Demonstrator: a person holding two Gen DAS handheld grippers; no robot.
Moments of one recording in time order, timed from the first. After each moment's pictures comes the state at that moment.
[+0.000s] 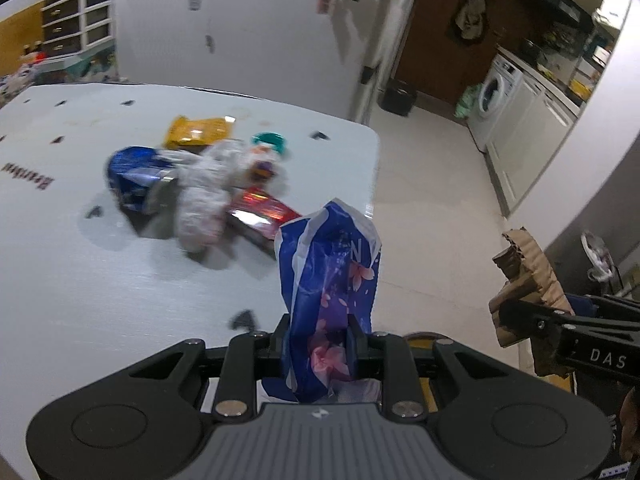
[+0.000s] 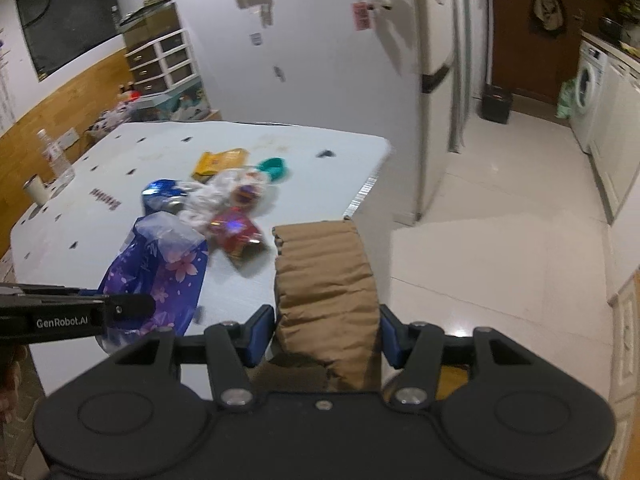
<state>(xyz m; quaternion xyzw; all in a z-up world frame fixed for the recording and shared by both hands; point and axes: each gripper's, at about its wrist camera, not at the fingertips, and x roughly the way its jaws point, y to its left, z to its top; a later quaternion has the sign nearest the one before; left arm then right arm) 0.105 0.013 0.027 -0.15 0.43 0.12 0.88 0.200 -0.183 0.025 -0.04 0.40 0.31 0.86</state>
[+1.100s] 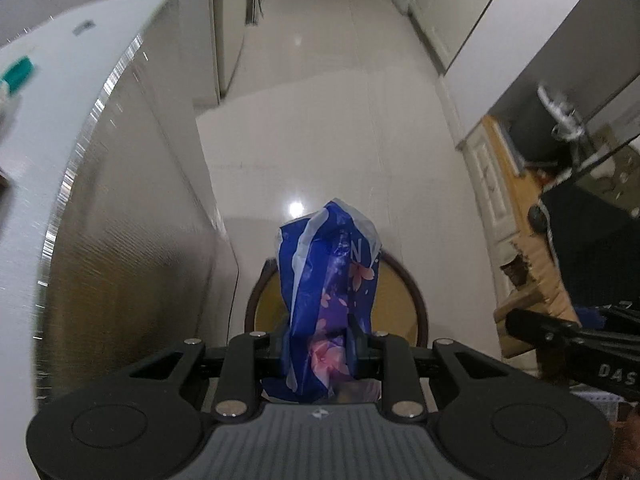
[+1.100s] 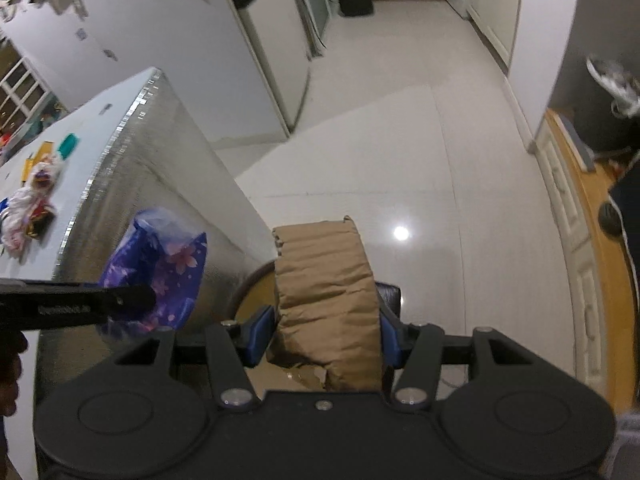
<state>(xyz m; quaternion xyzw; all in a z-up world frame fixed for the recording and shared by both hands) 0.254 -0.134 -0.117 -0.09 0.59 -0.01 0.80 0.264 -0.362 -0.100 0.05 0.54 0.14 0.83</state>
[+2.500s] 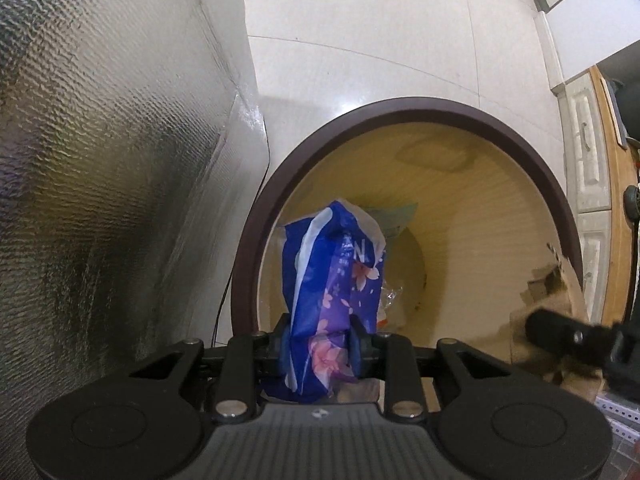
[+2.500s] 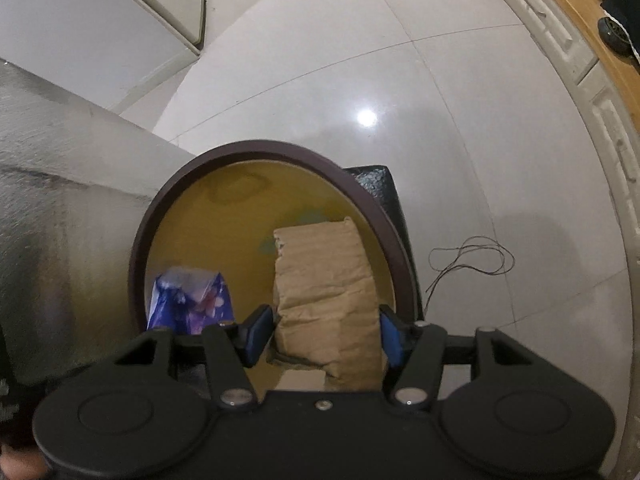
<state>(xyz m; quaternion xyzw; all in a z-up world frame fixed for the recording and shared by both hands) 0.299 -0.133 -0.341 -0.14 0.69 0.07 0.71 0.311 -0.347 -0.307 0.16 0.67 0.04 0.73</state>
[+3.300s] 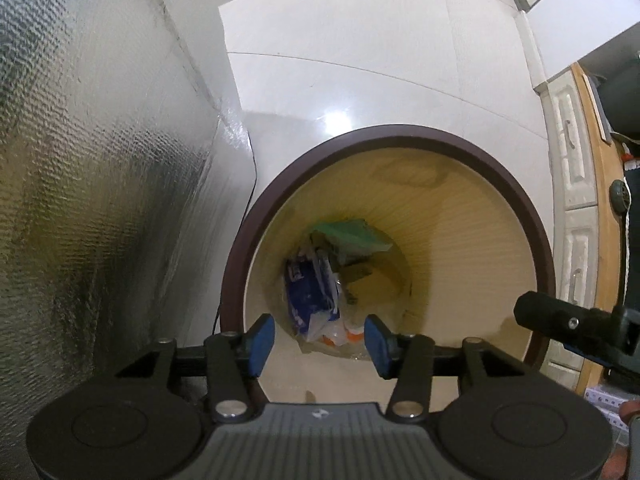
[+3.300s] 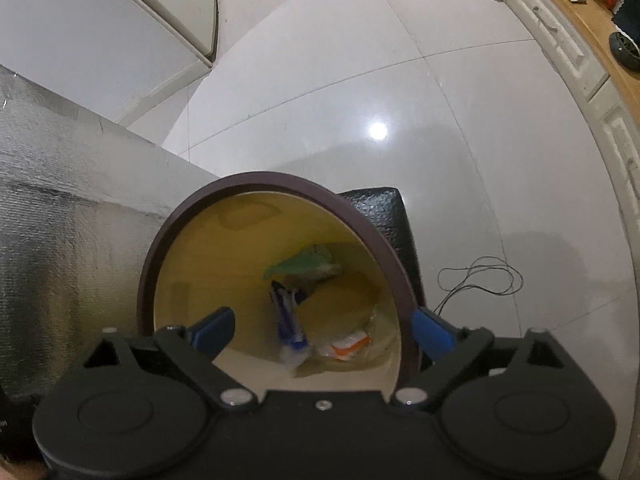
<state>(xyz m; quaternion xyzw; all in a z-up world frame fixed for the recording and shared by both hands) 0.309 -0.131 -0.322 -0.12 0.68 0.05 0.72 0.320 -0.353 -0.300 0.16 0.65 0.05 0.74</state>
